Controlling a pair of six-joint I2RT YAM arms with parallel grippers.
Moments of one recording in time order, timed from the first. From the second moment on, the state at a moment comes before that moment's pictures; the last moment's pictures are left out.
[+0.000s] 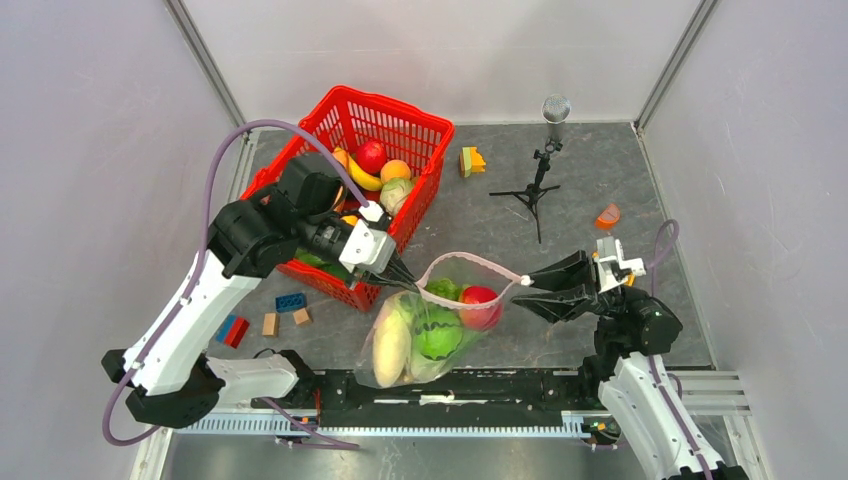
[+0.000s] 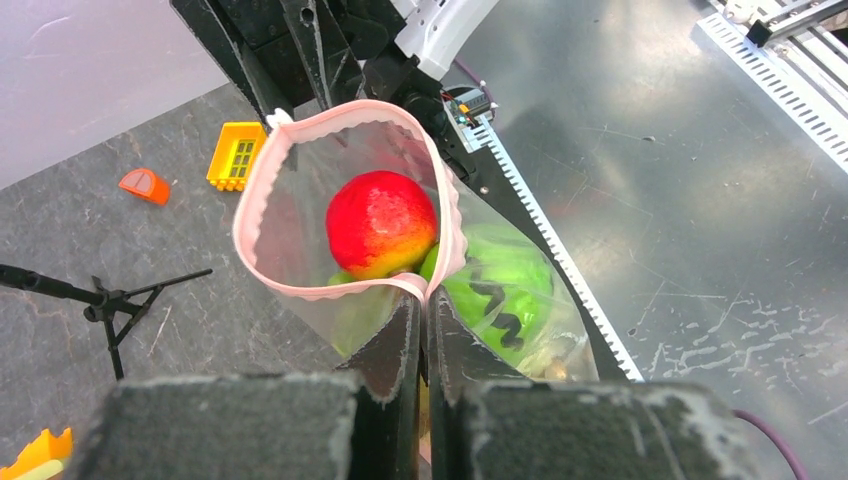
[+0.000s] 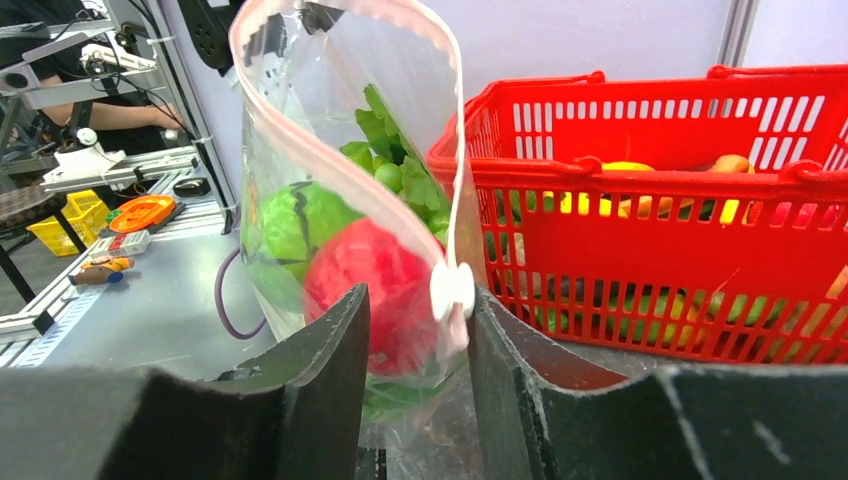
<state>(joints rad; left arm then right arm) -0.77 1.18 1.66 -1.14 1.05 0.79 0.14 0.53 0.22 1.16 -1.13 0.91</state>
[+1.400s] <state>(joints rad) -0.77 1.13 1.60 -1.00 1.05 0.72 0.17 0.49 0.22 0.96 -1.07 0.80</state>
